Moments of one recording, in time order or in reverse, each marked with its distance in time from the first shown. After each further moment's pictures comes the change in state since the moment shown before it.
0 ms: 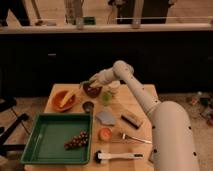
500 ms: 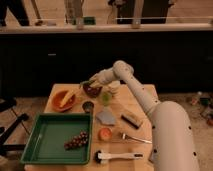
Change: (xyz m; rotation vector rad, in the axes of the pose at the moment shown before) arm 0.000 0.000 0.000 0.000 0.000 0.000
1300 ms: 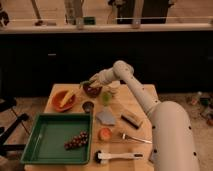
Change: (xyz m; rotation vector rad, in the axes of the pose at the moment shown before) arm 0.001 0.000 0.000 0.001 0.000 0.000
